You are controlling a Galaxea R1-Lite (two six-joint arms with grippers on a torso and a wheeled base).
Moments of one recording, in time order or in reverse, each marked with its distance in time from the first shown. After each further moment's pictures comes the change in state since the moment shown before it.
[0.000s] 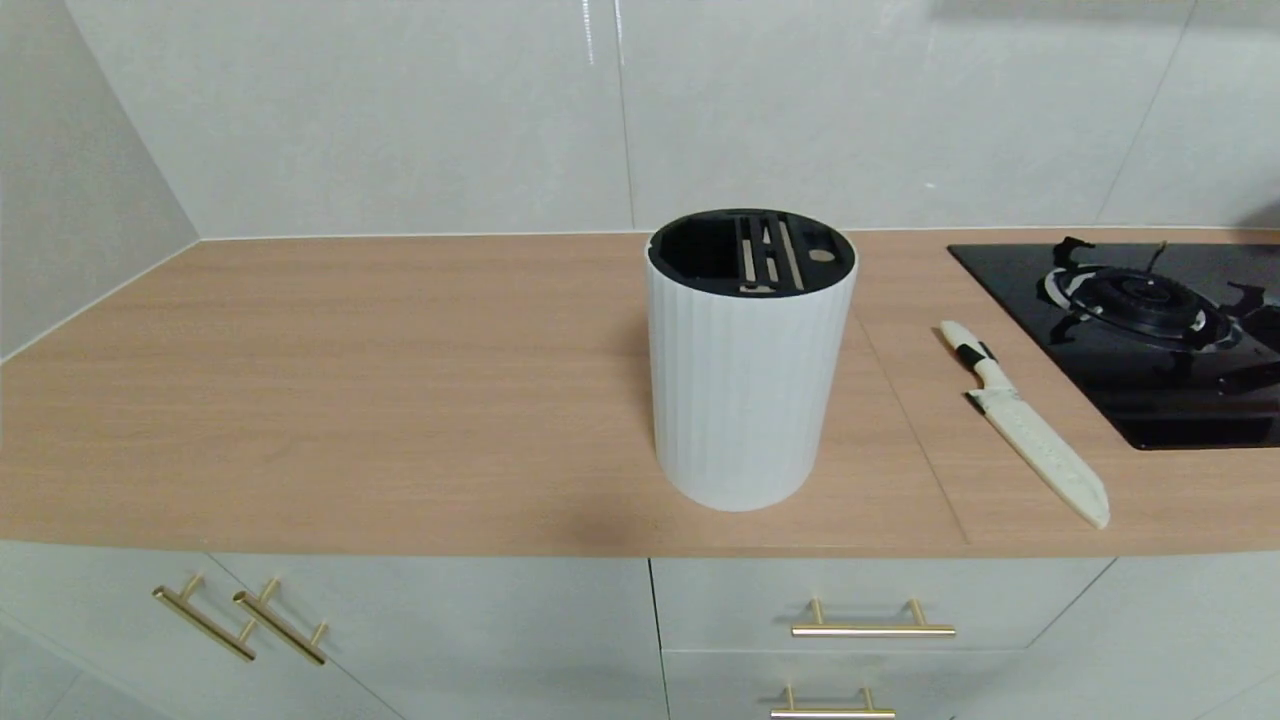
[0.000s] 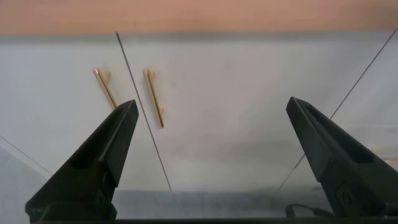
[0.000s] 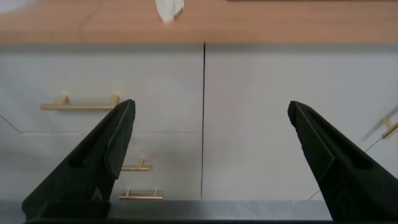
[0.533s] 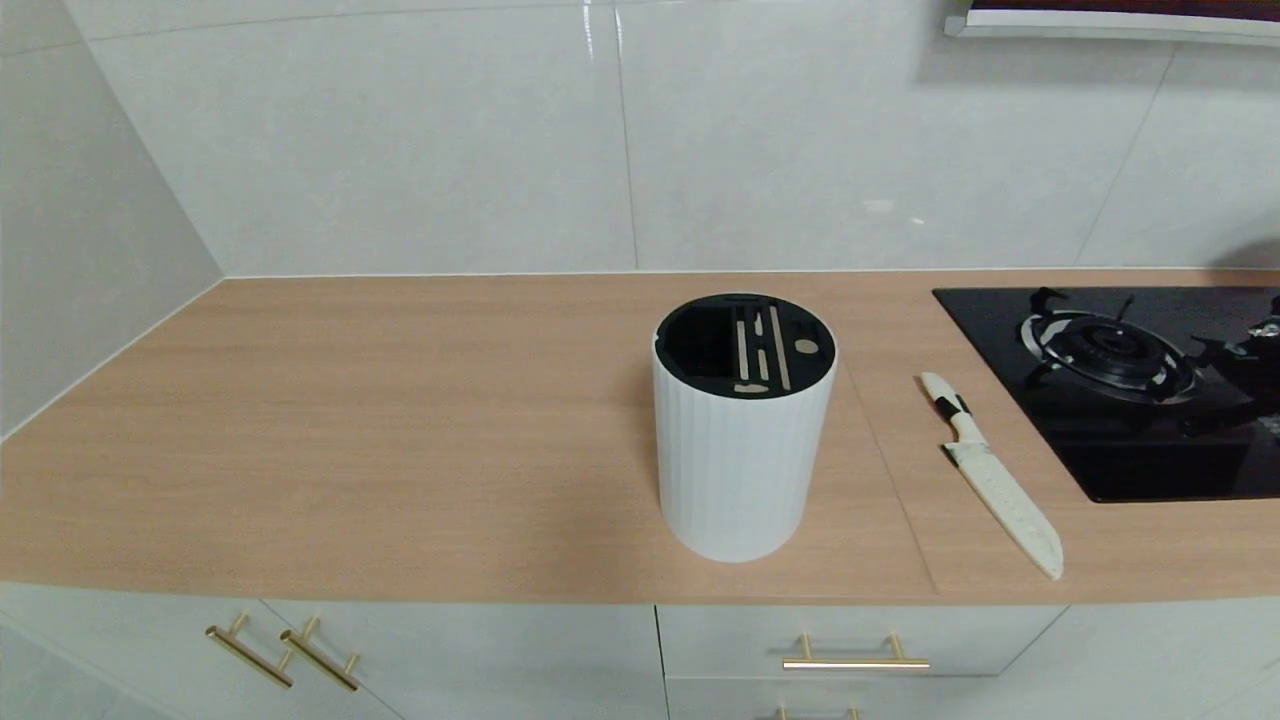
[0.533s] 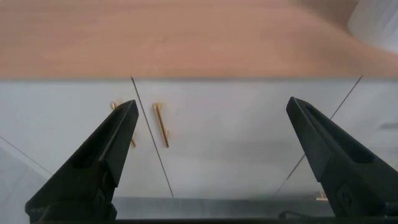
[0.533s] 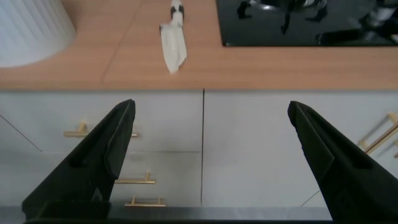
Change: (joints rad) left arm 0.000 0.000 0.000 0.000 0.000 0.000; right arm 0.000 0.000 0.000 0.000 0.000 0.000
